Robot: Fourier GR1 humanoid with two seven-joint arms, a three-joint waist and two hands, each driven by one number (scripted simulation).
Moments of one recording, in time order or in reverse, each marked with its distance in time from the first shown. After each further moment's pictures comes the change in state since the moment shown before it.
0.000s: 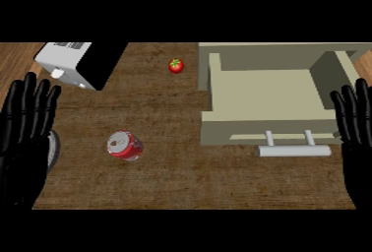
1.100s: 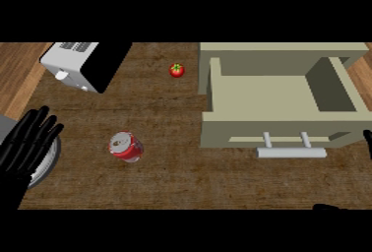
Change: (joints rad) left arm 0.180 0.115 0.062 -0.149 0.228 -0.171 0.375; right arm 0.236 -0.005 -0.183 -0.039 -0.123 0.040 0.140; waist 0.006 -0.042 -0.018
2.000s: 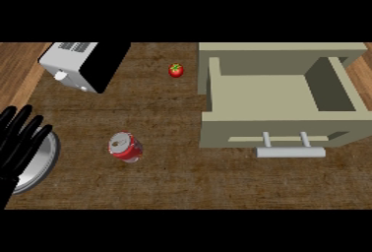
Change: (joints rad) left arm -0.028 -0.048 0.131 0.000 0.229 0.039 0.165; right arm 0.148 -0.035 -0.221 0.003 -0.190 0.218 -0.086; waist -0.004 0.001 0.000
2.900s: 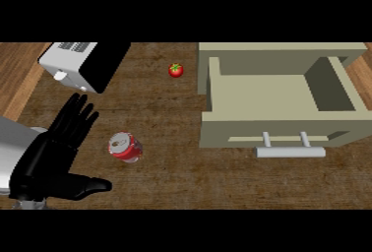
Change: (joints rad) left arm -0.119 -0.098 -0.109 0.324 -0.153 0.043 -0.130; right arm 0.047 0.044 -0.144 -0.029 -0.084 0.148 0.023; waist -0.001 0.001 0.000
